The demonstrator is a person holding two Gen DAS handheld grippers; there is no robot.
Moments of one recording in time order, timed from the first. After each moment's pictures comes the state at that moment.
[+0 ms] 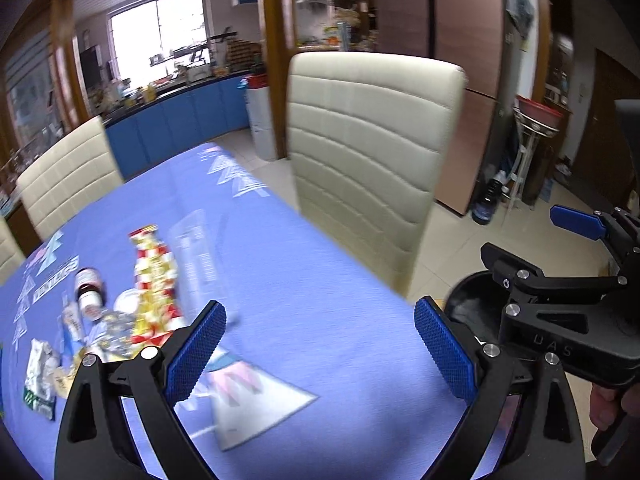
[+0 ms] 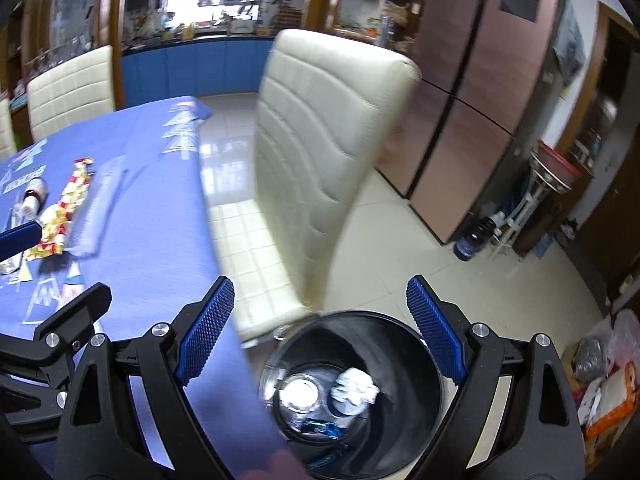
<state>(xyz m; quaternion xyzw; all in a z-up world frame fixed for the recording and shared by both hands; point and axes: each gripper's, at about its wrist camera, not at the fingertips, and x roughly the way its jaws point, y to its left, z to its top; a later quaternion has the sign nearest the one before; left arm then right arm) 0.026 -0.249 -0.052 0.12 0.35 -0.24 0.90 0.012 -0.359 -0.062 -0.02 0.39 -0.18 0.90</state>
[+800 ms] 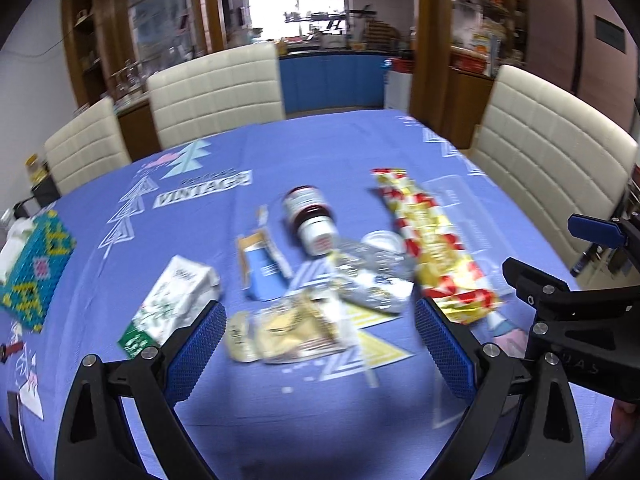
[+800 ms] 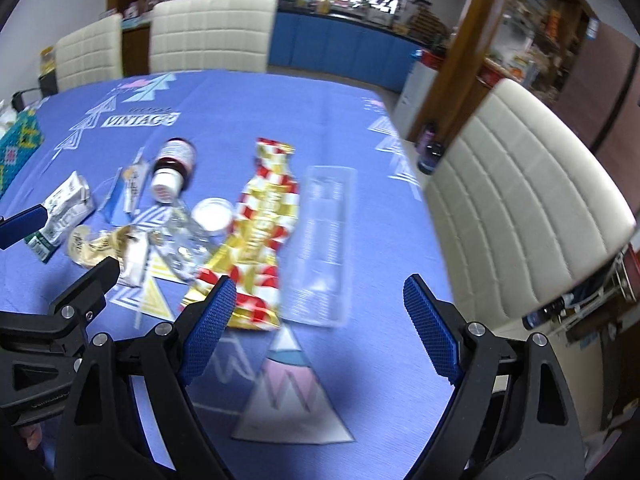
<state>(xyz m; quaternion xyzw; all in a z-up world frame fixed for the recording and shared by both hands) 0.082 -0.039 -0.073 0.04 0.39 -0.03 0.92 0.123 -0.156 -0.074 -0.11 0.43 0.01 0.90</state>
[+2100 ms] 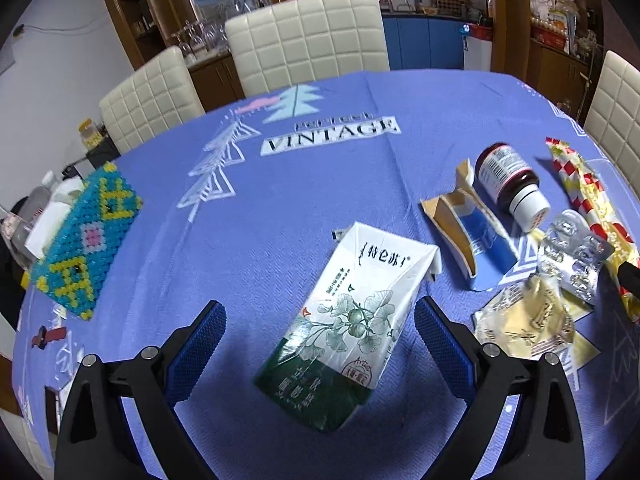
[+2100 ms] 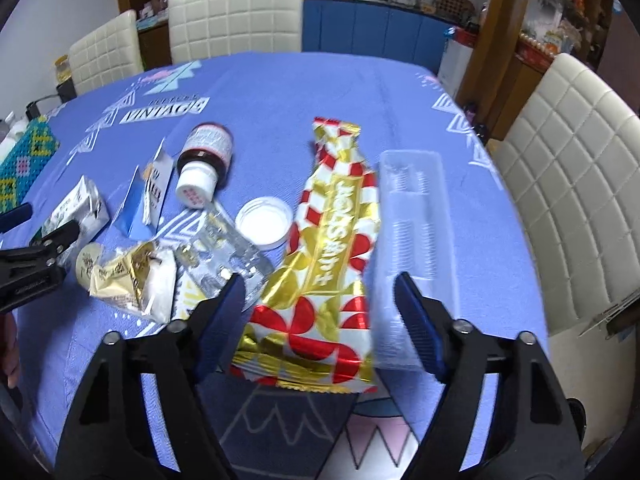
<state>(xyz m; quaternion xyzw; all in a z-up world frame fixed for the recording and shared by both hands) 0.135 0.072 -0.119 0.07 0.45 0.09 0.89 0.163 -0.134 -0.118 -0.05 0.46 0.06 0.88</state>
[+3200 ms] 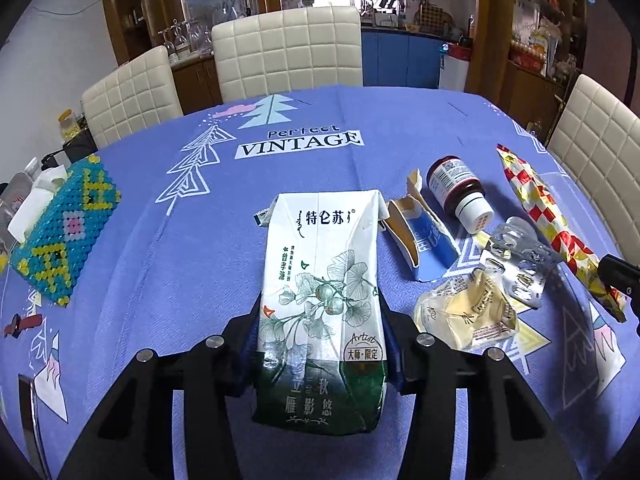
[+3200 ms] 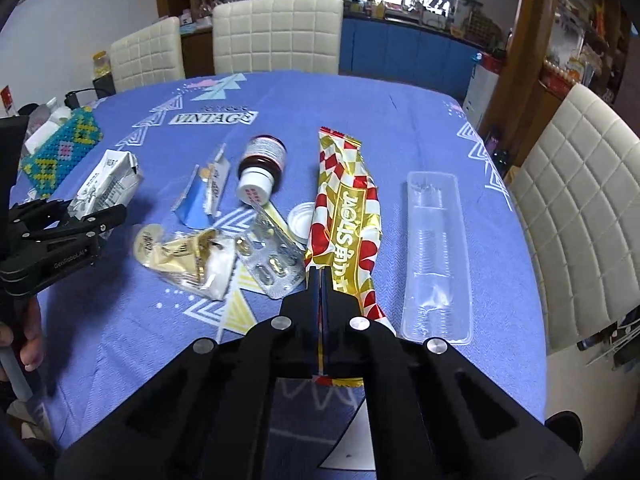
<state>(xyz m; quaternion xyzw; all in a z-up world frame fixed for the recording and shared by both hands) 0.108 0.063 -0.100 0.02 0.43 0.04 0.90 0.123 -0.124 -0.089 -0.06 0.42 0.12 0.90</state>
